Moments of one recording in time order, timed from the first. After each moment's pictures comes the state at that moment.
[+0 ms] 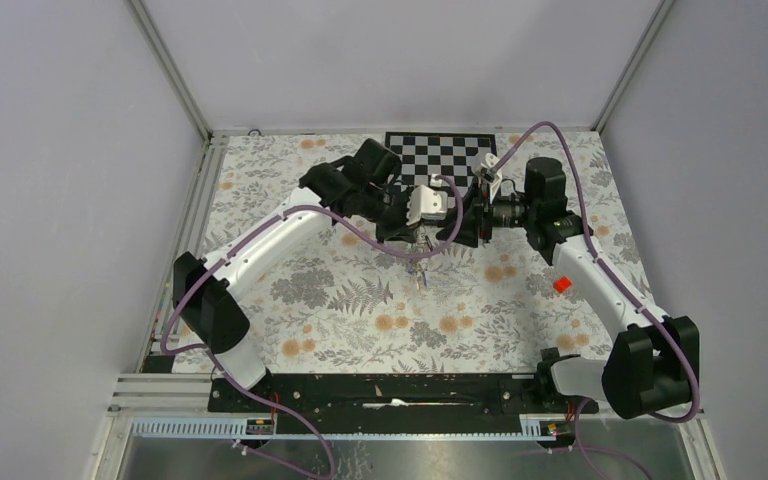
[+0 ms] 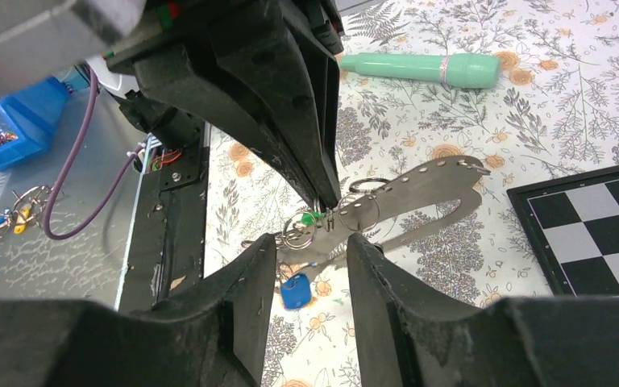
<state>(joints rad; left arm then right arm) -0.73 1.68 1.66 -0.89 0.61 0.71 0.24 1.28 0.95 -0.05 -1.22 -0.09</state>
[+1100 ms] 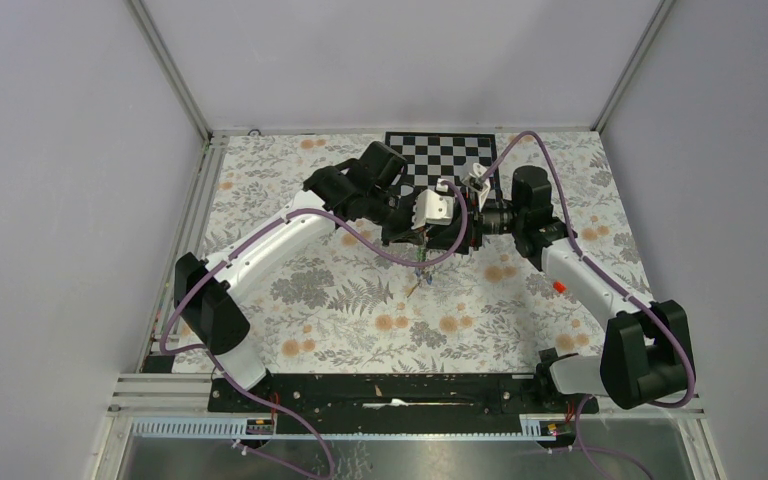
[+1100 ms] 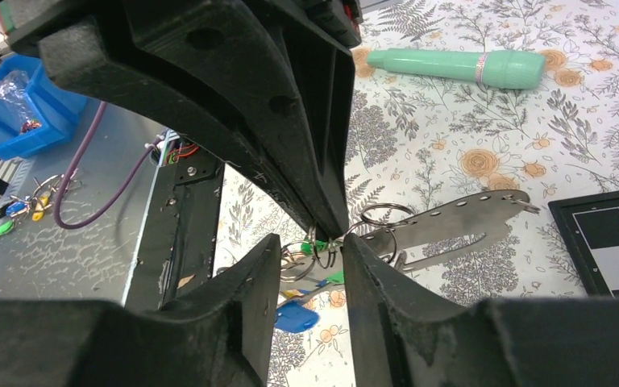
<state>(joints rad) -0.77 1.68 1.66 -0.86 0.60 0.74 0.30 1.33 0.86 0.14 -1.25 -0.01</state>
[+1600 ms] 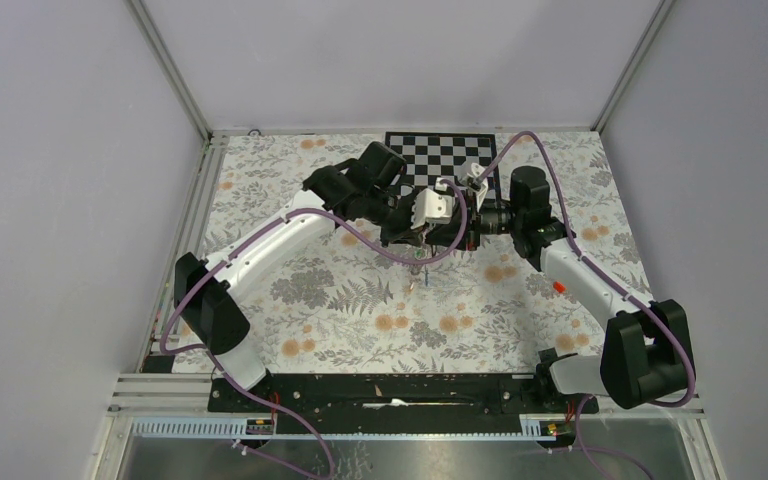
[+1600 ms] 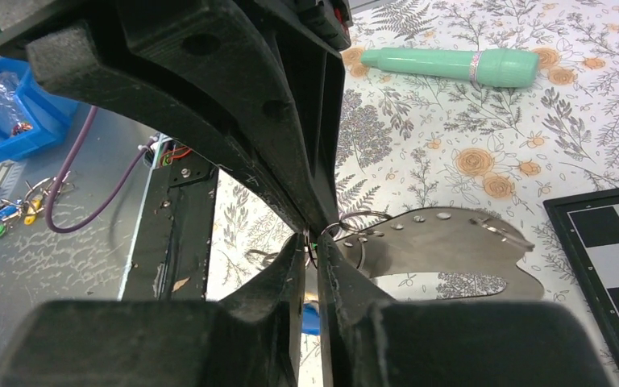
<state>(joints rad) -0.77 1.68 1.66 -0.88 0.60 0.72 0.31 1.33 0.86 0.14 -1.22 -0.01</state>
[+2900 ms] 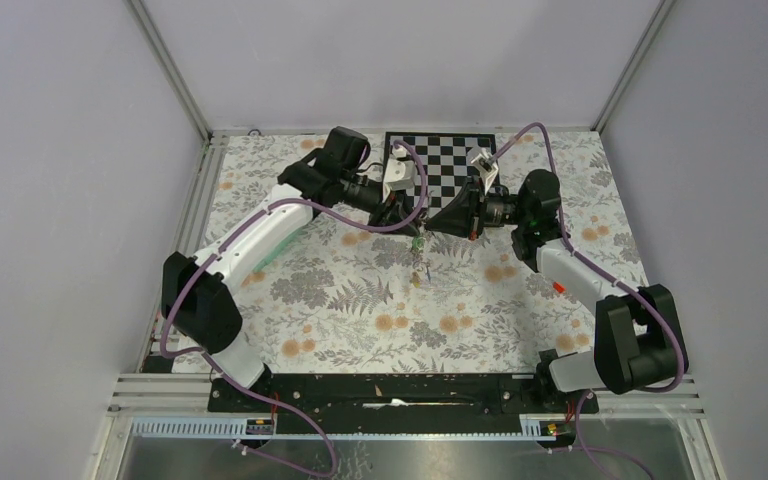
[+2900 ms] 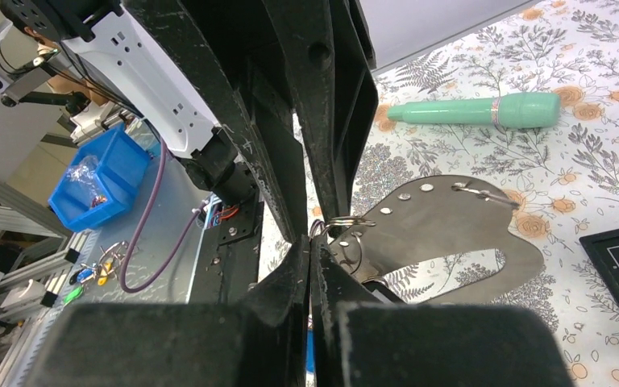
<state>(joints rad) -0.58 1.64 1.54 -0.63 1.06 0.59 0.27 1.40 0.80 0.70 -1.25 0.55</state>
